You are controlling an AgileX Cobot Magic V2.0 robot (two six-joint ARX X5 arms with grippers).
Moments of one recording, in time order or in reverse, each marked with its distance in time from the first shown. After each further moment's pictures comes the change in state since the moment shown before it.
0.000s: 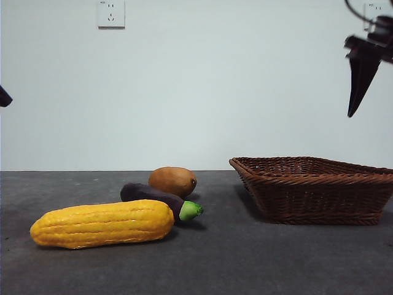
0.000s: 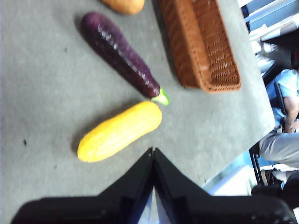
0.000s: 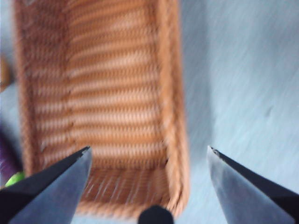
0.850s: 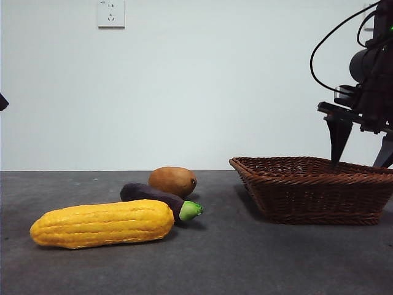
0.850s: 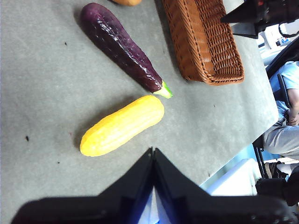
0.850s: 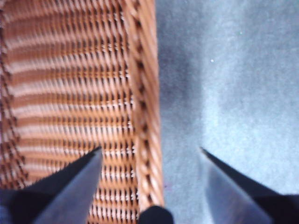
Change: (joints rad) left arm 0.000 0.001 0.000 -0.021 -0.001 0.041; right arm 0.000 0.432 0.301 -0.067 0.001 -0.079
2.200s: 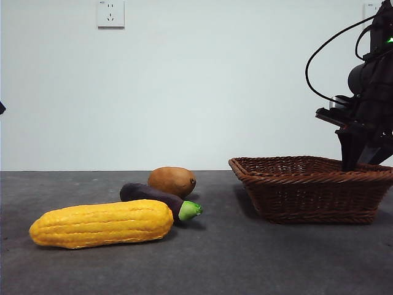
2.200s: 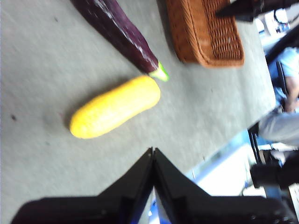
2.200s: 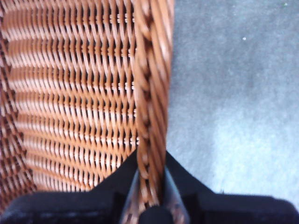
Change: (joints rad) left arm -0.039 0.000 0.000 -0.065 0.000 0.008; right arm -0.006 0.036 0.004 -0.047 -0.068 -0.066
